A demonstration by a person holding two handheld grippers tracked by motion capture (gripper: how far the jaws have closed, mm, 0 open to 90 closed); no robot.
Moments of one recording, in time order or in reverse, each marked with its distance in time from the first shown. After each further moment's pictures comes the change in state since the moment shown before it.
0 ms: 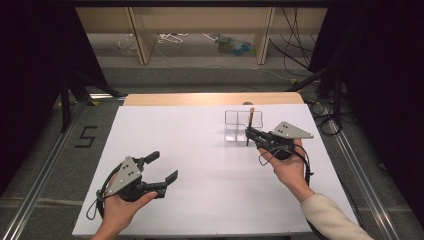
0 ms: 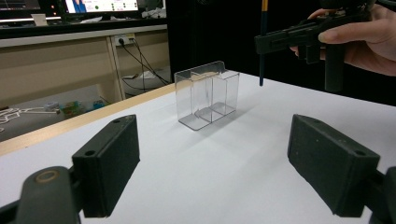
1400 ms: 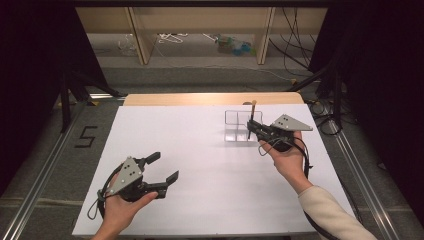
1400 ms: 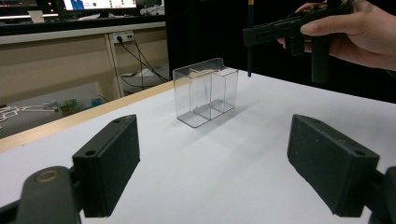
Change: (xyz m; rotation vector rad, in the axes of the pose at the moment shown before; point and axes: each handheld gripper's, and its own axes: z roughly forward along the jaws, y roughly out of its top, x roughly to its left) left arm 0.000 -0.002 0.002 0.010 -0.003 -0.002; right arm -0.017 0.006 0.011 0.003 -0.043 0.002
